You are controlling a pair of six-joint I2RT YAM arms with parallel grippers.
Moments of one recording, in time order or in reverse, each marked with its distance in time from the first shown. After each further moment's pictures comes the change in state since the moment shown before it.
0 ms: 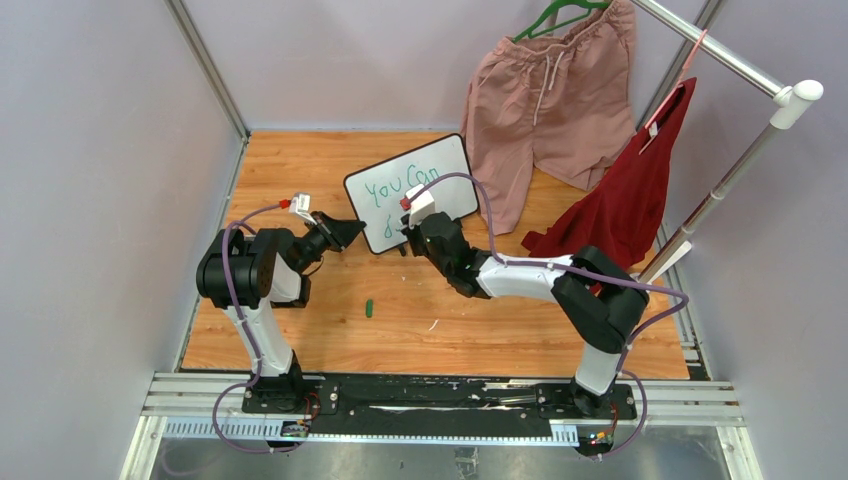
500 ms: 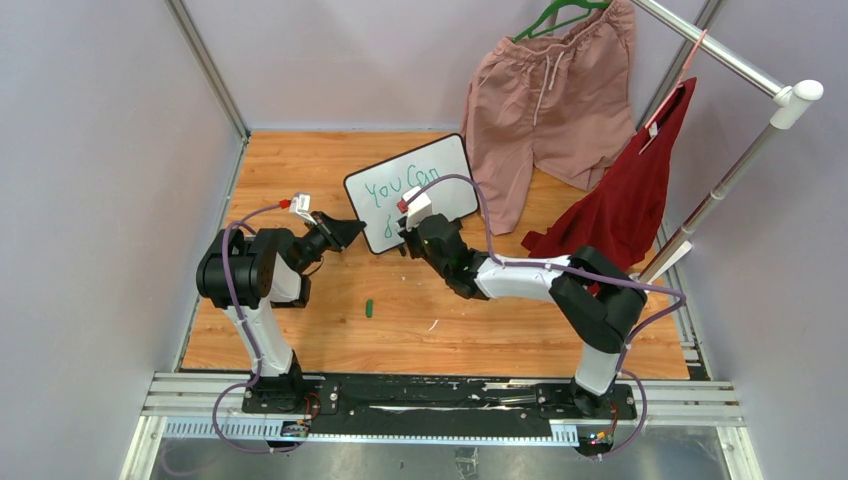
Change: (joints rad) left arm -0.001 0.000 0.000 0.000 0.000 0.000; right arm 0.016 0.008 0.005 0.000 -0.013 0.000
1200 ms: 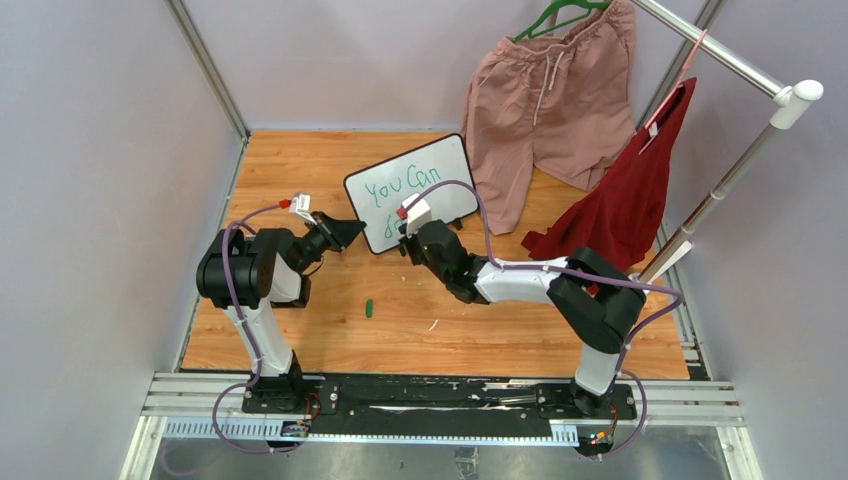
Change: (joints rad) left arm 0.000 0.000 0.000 0.000 0.000 0.000; right arm 0.012 0.004 -0.031 0.001 0.000 0.001
